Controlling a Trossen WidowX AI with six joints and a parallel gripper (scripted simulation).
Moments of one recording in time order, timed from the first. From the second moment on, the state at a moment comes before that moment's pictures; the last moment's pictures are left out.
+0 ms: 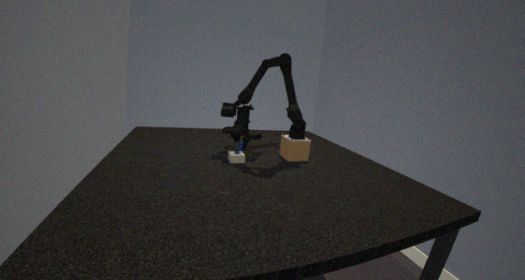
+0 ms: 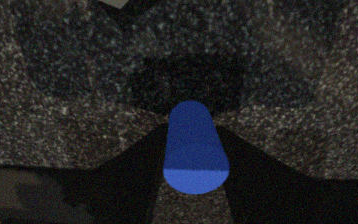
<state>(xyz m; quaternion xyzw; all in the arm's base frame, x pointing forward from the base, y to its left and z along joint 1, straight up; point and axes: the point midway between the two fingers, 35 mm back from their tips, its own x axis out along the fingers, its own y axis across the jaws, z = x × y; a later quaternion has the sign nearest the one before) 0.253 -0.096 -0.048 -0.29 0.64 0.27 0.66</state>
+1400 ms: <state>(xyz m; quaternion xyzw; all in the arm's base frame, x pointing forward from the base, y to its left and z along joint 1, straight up) 0.266 -0.074 0.023 -0.29 0.64 0.27 0.65</state>
